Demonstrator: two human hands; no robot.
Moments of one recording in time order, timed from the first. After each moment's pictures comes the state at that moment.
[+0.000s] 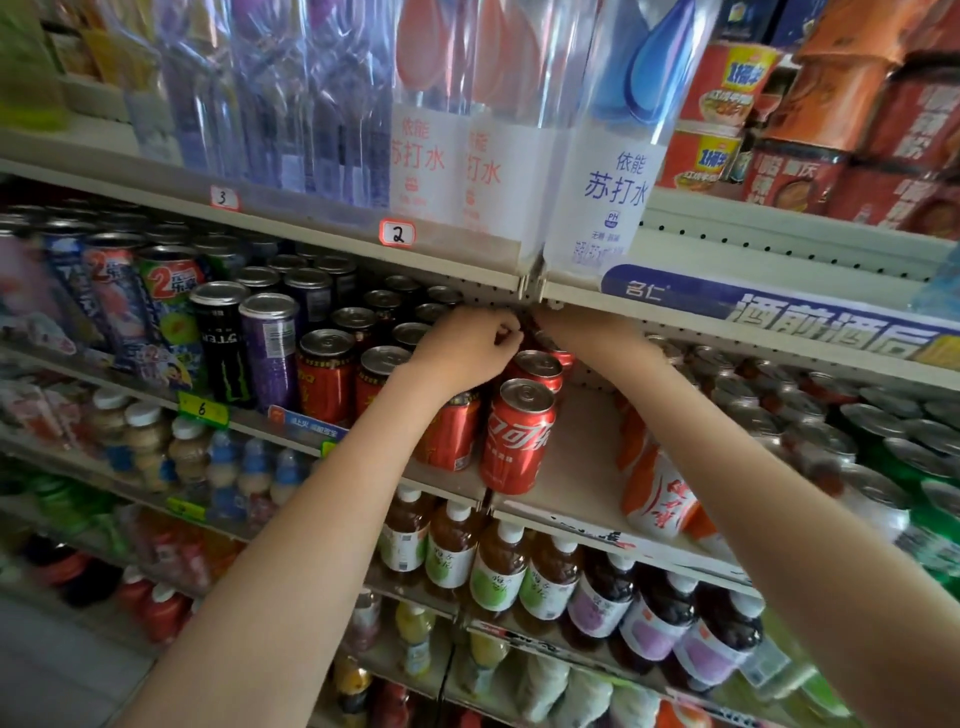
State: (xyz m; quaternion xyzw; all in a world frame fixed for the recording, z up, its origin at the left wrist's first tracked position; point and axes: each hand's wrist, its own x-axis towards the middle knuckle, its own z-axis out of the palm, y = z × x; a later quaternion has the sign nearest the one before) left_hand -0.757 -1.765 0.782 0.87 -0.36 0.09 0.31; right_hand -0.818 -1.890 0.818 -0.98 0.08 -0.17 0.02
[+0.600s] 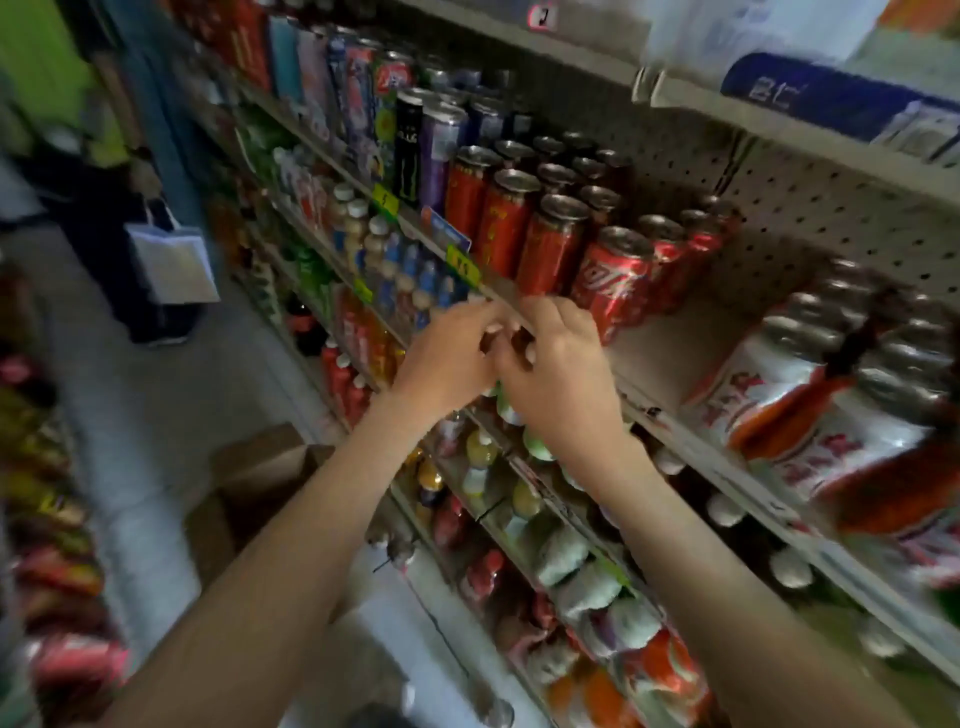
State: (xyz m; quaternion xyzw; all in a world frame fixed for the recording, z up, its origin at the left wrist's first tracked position) left_hand -0.927 -1.715 0.663 0.91 -0.10 0.20 0.35; right_hand -0.954 -1.838 0.699 -0.89 -0.23 -0.32 0.24
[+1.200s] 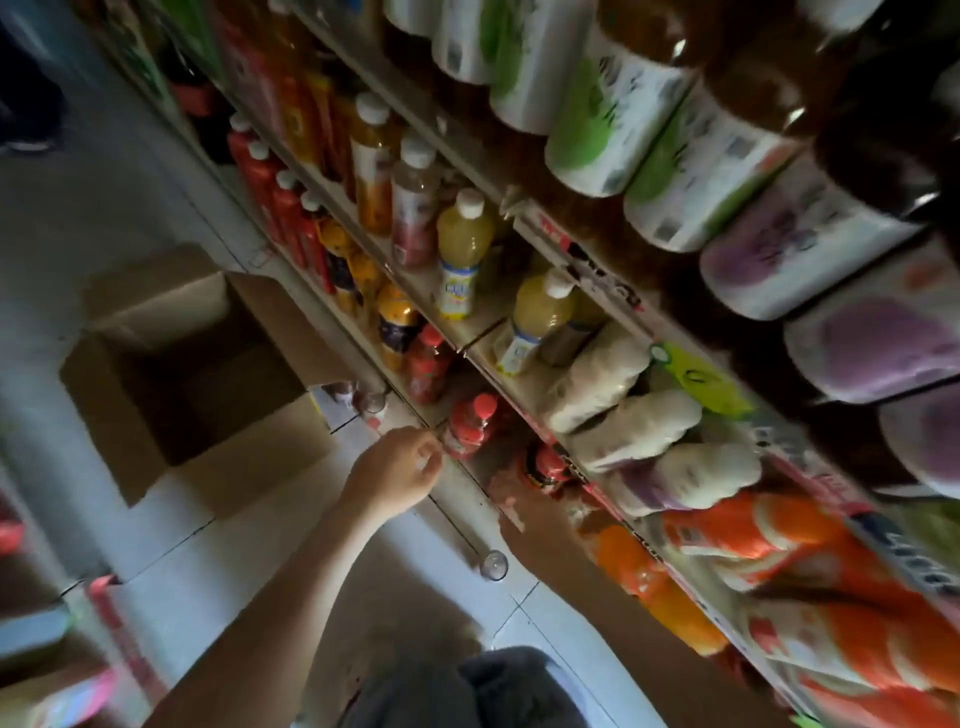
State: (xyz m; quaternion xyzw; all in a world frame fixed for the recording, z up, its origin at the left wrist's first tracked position) left_hand -1.031 -1.757 0.198 0.93 0.01 -0.10 0.35; right_hand -1.050 -1.970 0.196 -0.94 -0.05 0.29 0.20
